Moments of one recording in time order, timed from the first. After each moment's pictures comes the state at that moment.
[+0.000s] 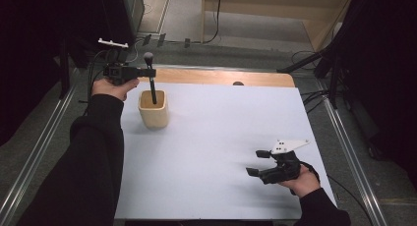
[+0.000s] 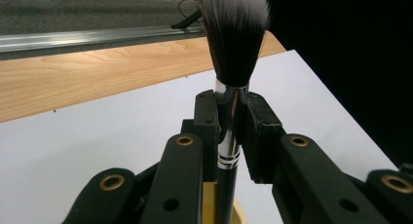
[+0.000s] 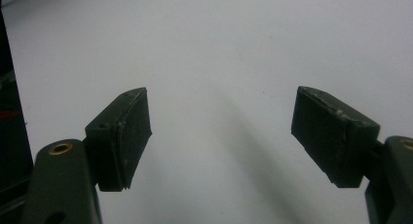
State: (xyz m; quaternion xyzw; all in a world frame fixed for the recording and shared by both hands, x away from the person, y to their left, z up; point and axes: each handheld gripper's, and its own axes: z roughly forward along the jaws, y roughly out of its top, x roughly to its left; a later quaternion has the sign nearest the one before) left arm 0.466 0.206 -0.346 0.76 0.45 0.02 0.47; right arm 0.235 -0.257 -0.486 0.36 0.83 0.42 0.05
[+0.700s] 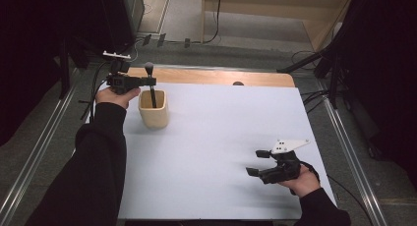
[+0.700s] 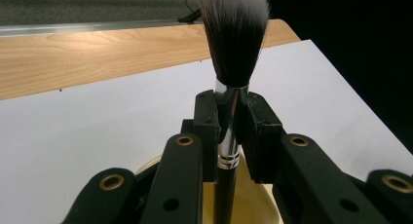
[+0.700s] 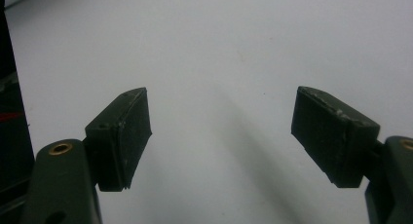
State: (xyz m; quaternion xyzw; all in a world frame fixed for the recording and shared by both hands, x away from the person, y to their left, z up) left arm 0.466 0.212 -0.381 0.76 0.46 0.02 0.46; right arm 0.235 -0.258 -0.486 0.36 0.83 0.42 0.05
